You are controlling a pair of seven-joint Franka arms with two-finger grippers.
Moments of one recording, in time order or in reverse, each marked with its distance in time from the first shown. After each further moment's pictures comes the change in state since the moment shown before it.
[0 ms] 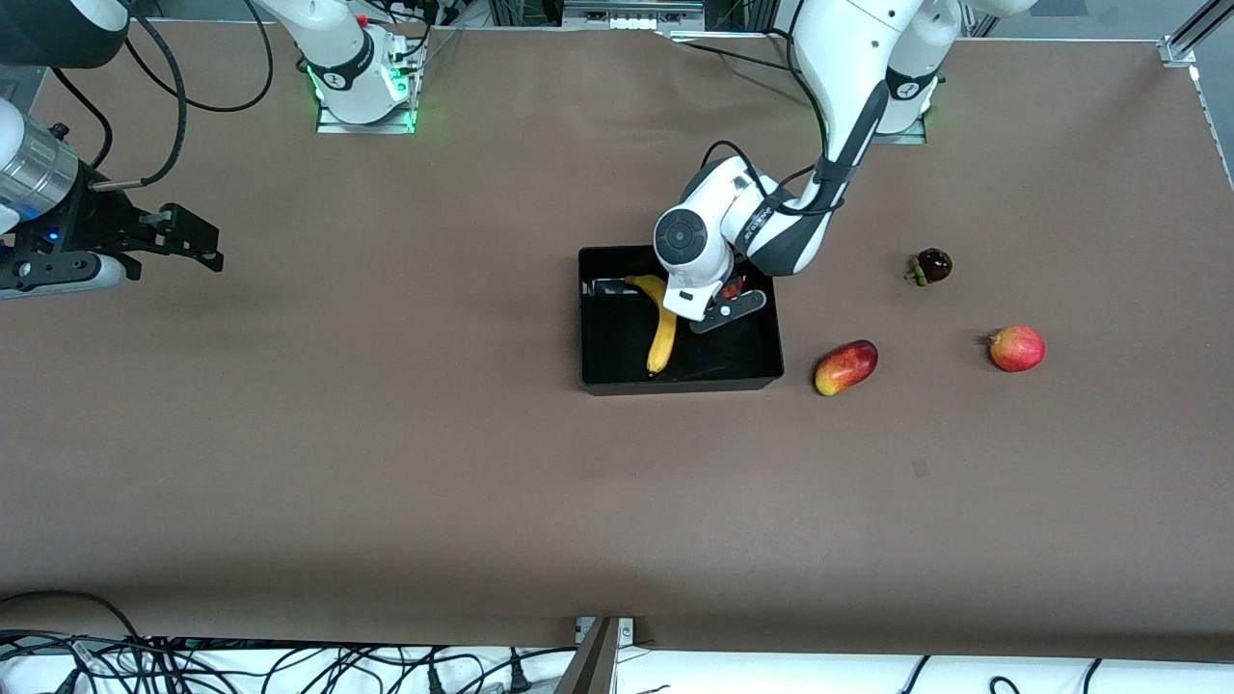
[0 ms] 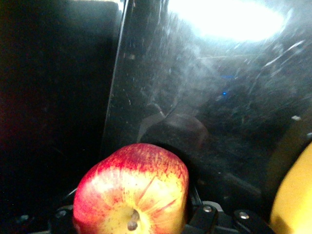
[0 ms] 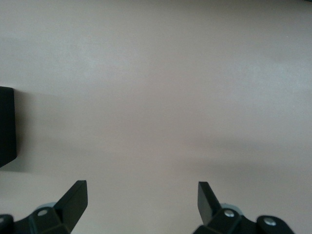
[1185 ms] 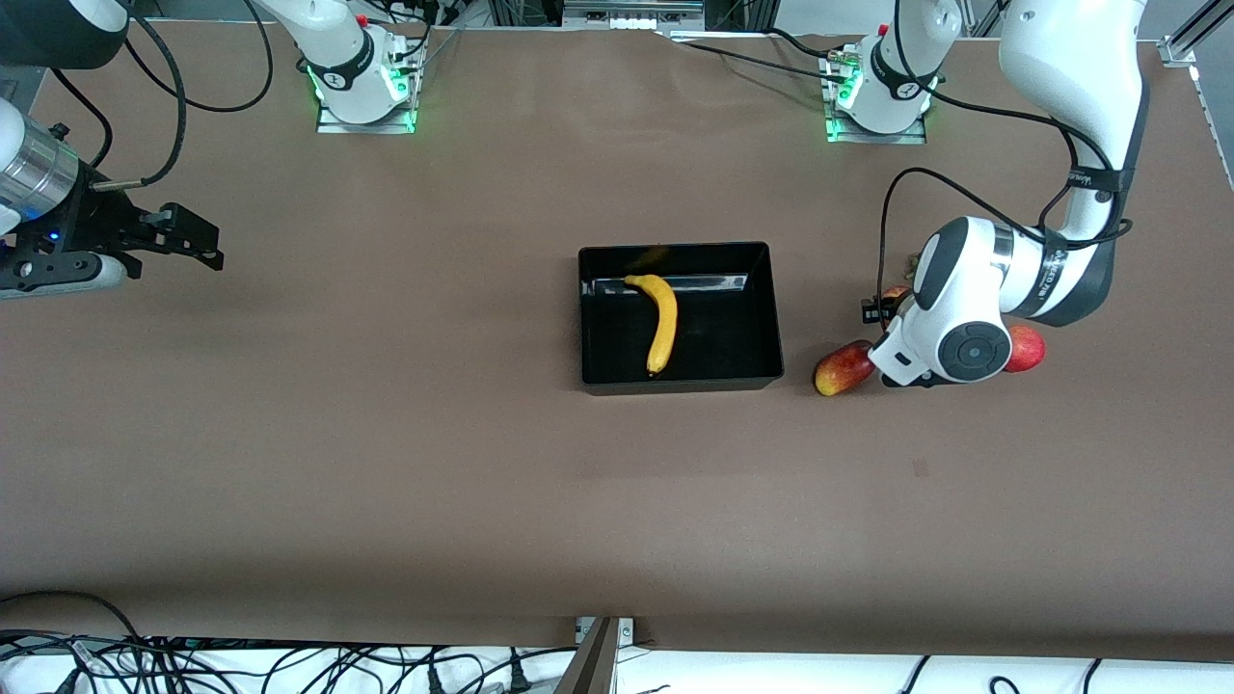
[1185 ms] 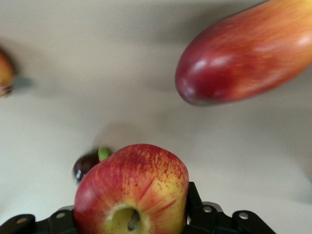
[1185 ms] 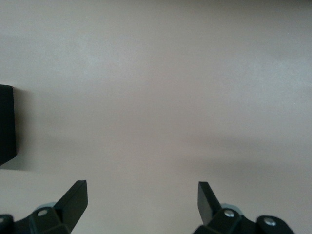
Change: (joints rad) left arm 0.521 -0.143 0.022 -0.059 0.005 -0.250 0.871; right arm 0.000 0.001 -0.001 0.000 0.000 -0.009 0.000
